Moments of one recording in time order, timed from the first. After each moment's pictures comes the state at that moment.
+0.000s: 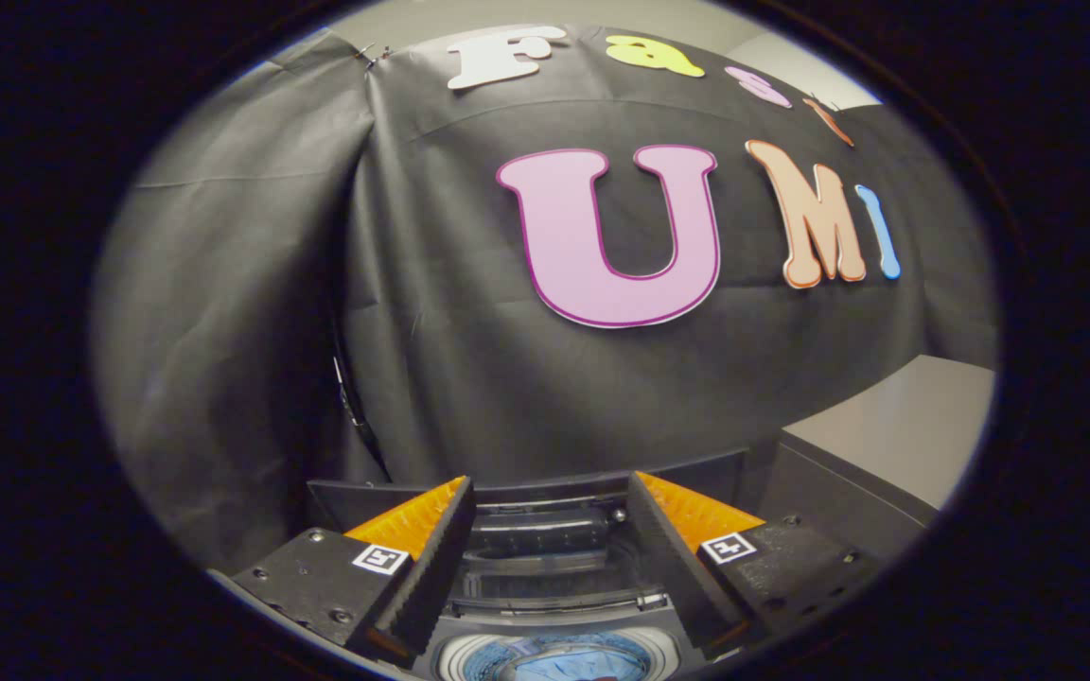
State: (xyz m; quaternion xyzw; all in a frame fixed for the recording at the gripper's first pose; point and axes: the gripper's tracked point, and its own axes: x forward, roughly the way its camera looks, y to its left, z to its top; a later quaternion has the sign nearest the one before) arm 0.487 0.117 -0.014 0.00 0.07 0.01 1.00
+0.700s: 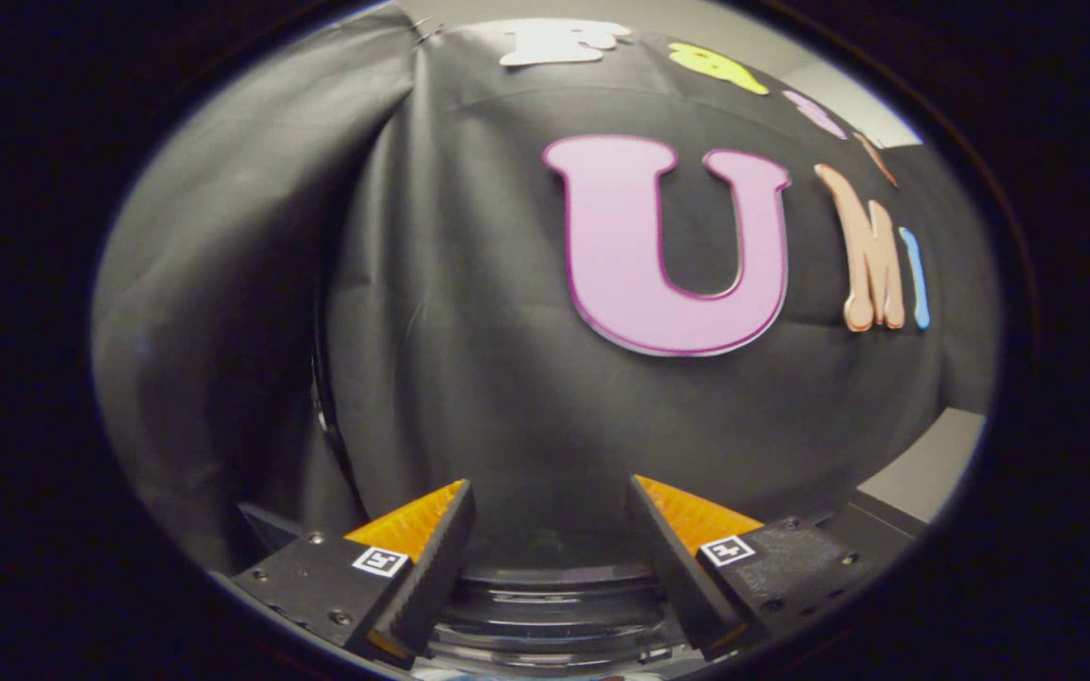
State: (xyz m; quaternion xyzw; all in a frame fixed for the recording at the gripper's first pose) arm 0.569 0.142 -0.050 -0.04 0.09 0.02 1.00
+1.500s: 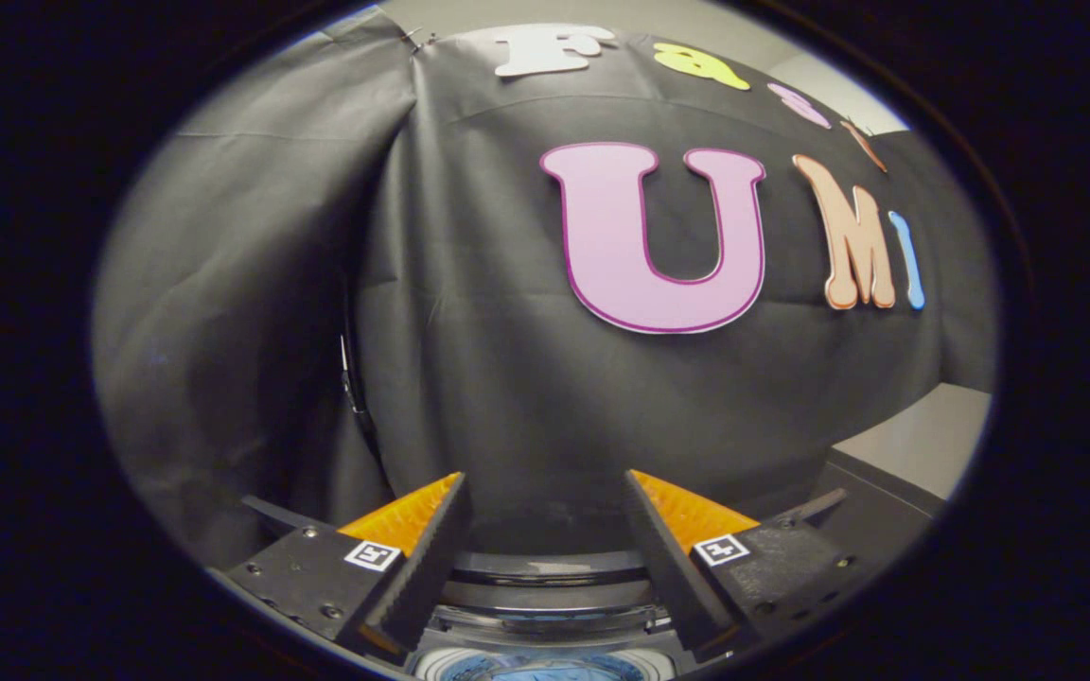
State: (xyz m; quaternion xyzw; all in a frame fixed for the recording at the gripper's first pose) arm 0.542 0.141 -0.033 -0.05 0.03 0.02 1.00
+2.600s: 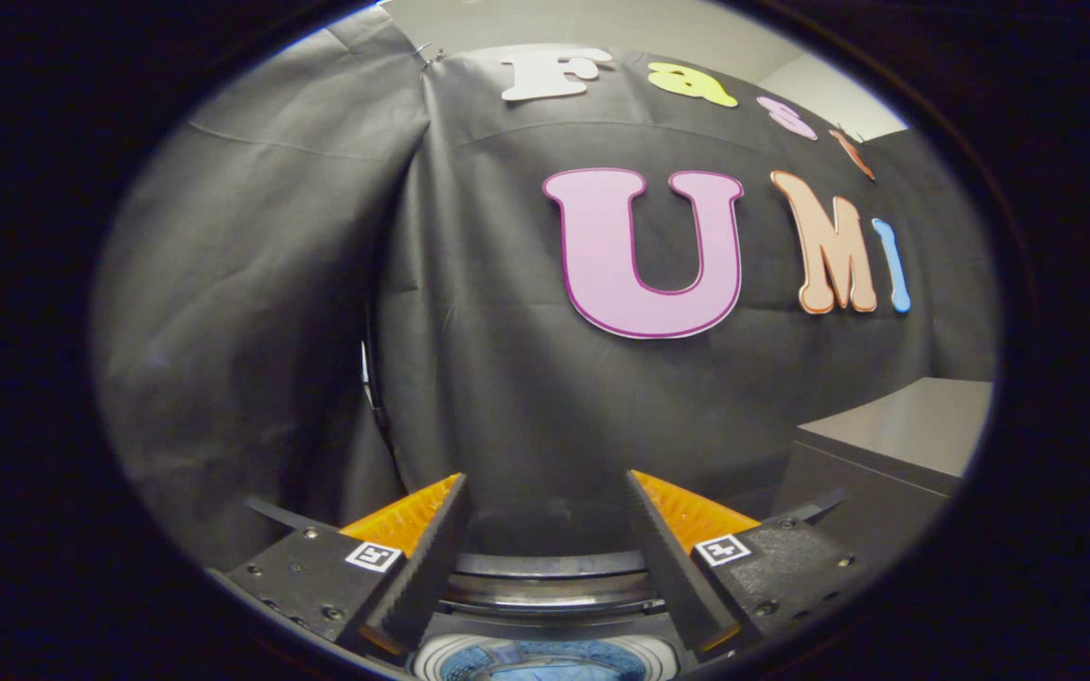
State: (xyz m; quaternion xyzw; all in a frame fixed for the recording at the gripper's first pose) arm 0.540 0.144 -0.028 -0.04 0.01 0.03 1.00
